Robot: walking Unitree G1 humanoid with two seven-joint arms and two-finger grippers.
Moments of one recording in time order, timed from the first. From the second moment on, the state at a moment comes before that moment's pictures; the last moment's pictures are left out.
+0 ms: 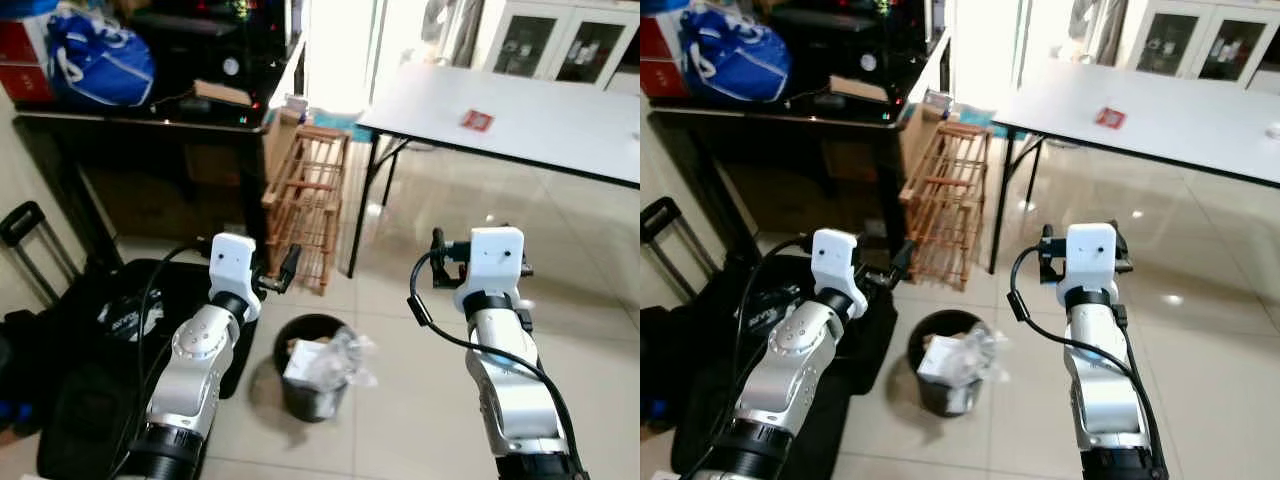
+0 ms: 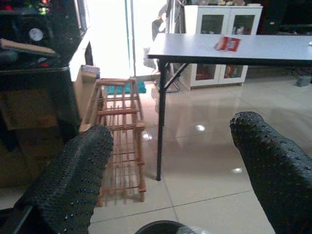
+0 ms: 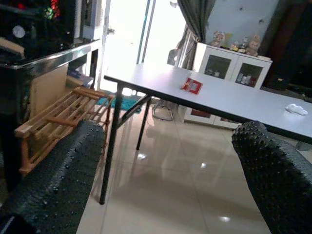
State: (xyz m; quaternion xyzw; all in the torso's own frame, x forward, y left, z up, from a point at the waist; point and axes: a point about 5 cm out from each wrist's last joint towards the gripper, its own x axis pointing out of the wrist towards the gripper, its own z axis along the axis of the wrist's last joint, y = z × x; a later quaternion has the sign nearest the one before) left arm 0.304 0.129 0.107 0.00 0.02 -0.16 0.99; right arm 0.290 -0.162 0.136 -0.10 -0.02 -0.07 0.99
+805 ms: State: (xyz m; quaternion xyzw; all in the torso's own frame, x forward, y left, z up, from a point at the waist) left arm 0.305 0.114 0.099 -0.01 0.03 -0.19 0.98; right arm 0.292 -0.163 0.137 -0.09 -0.02 -0.07 0.99
